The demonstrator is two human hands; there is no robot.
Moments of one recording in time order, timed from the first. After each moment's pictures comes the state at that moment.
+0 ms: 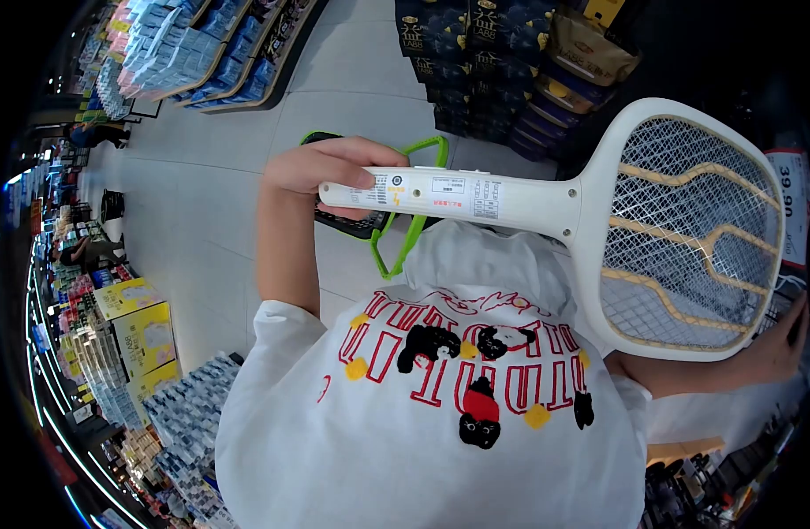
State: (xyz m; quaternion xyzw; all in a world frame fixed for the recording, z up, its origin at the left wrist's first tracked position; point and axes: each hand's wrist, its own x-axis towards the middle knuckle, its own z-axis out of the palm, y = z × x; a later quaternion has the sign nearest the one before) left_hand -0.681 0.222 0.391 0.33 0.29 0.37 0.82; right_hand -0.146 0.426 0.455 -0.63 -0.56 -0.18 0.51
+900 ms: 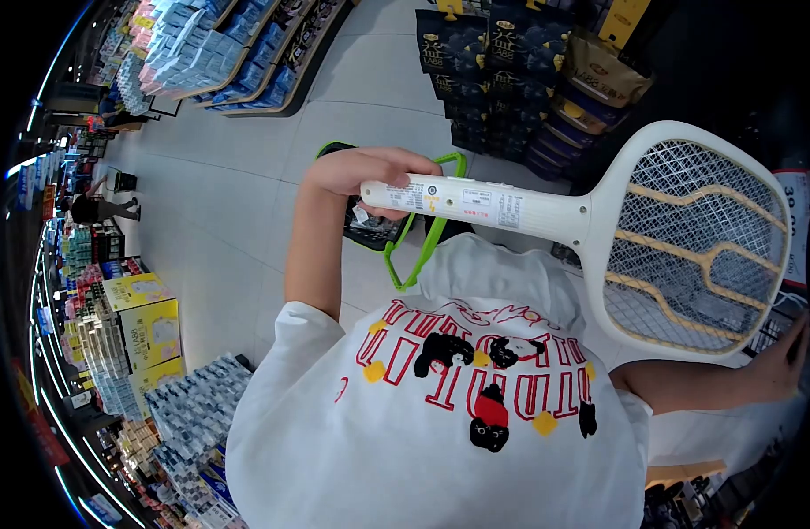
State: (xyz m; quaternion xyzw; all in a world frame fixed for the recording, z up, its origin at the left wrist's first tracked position) left_hand -0.666 0.237 0.396 0.37 0.40 0.33 0.77; right_hand -0.120 0.438 0.449 -0.67 -0.52 -0.23 0.48
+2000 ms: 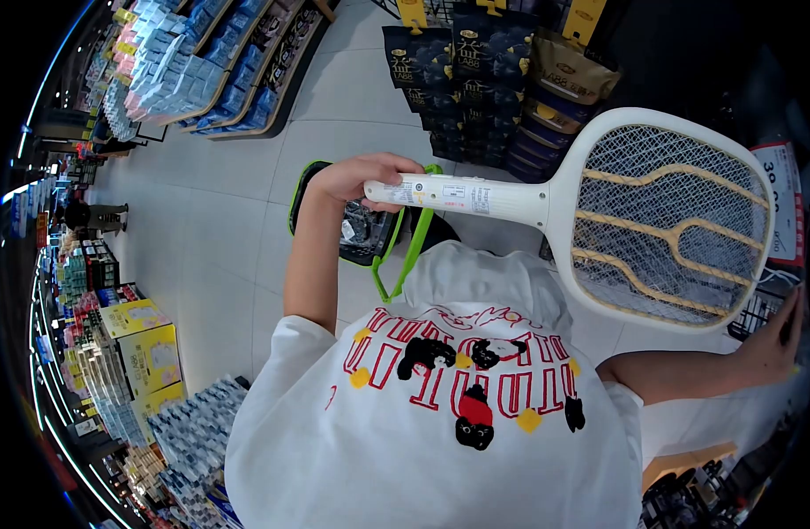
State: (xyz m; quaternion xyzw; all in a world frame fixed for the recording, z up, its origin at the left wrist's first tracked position) left_hand -0.671 0.268 0.351 0.37 0.39 0.35 0.77; right_hand -0.152 0.423 0.461 -0.64 -0.55 -0.18 0.51
